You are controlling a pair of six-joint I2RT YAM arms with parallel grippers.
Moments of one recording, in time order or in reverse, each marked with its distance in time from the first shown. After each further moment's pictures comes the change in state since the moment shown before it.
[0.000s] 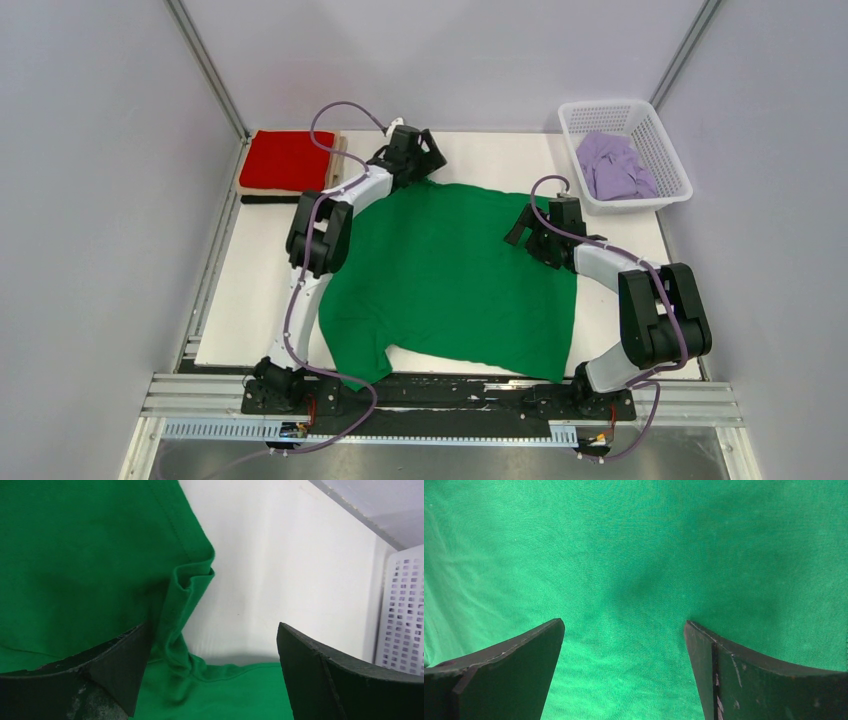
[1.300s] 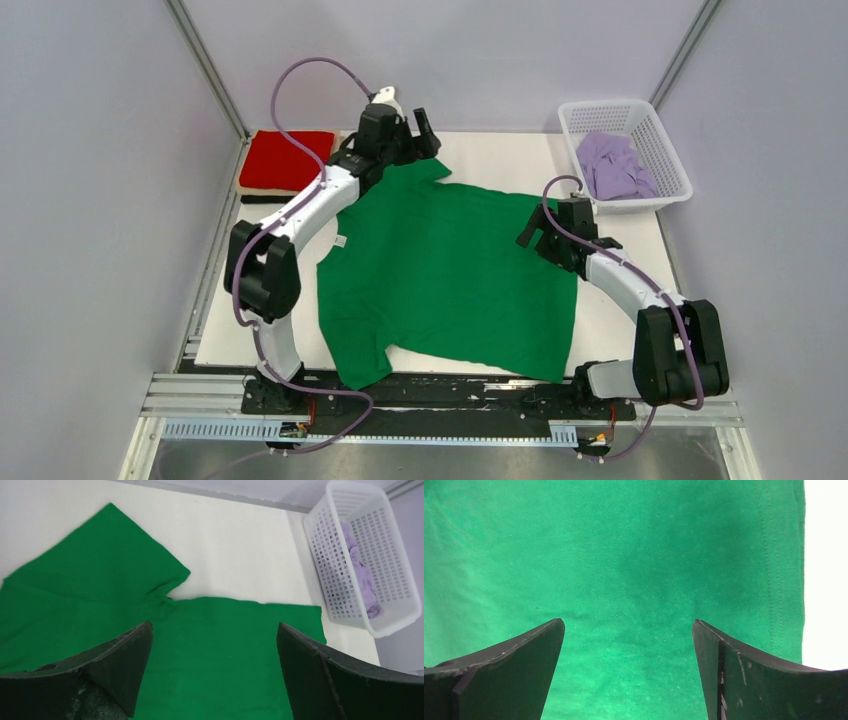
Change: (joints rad) left arm -0.043 -0.504 -0.271 -0.049 0.024 0.259; right arm 0.000 -0.192 -0.002 -0.186 0.093 -0.015
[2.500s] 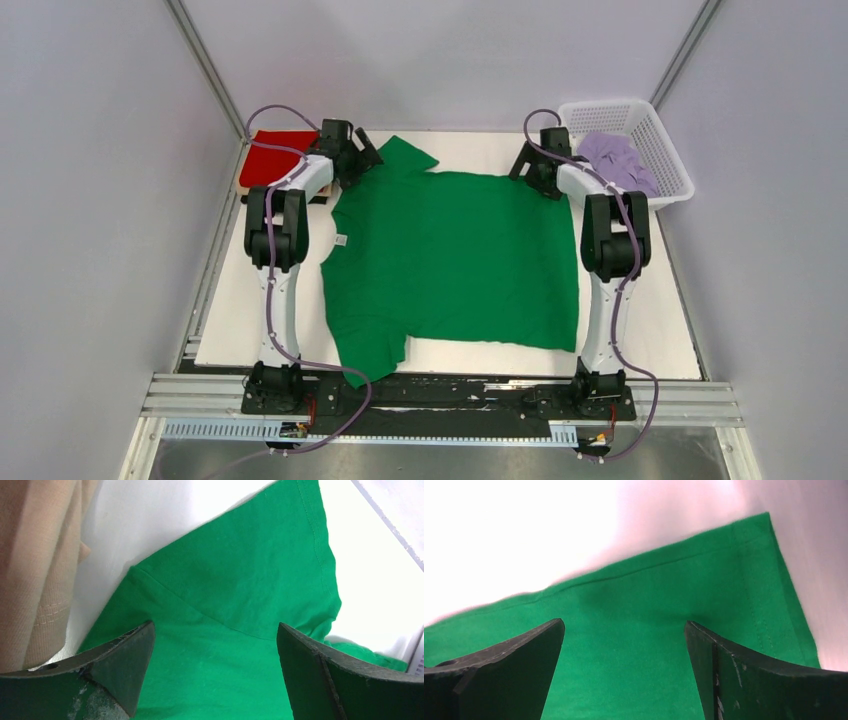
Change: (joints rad) left arm 0.344 0.400 0.156 -0.109 0.129 -0.161; right arm -0.078 0.831 0.888 -0.100 0.064 -0.093
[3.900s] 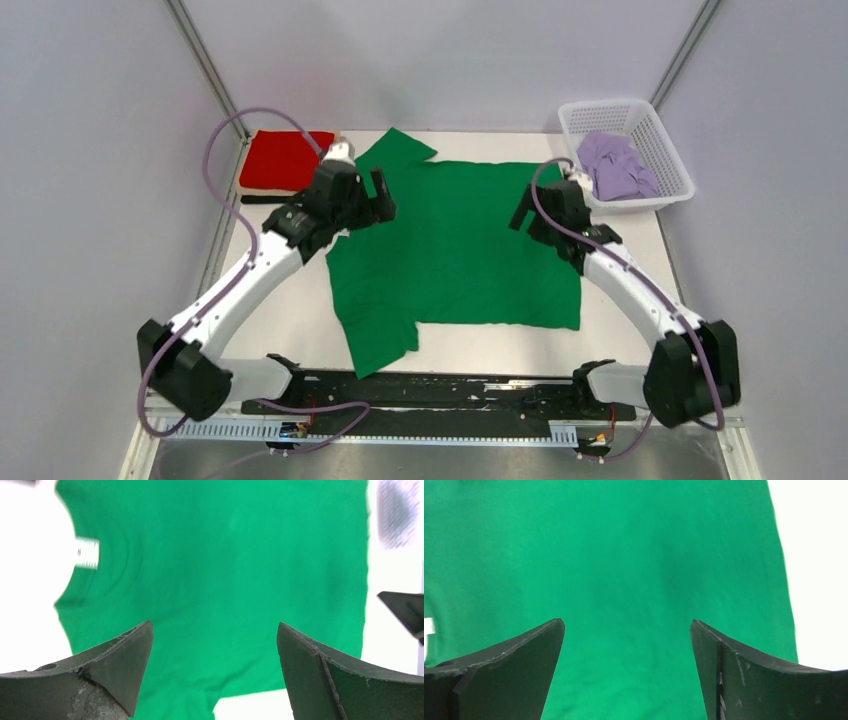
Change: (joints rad) left arm -0.358 -0.956 -0.541 -0.257 -0.253 0.124; right arm 0.225 -0.845 -0.619 -0.035 0.134 0.031
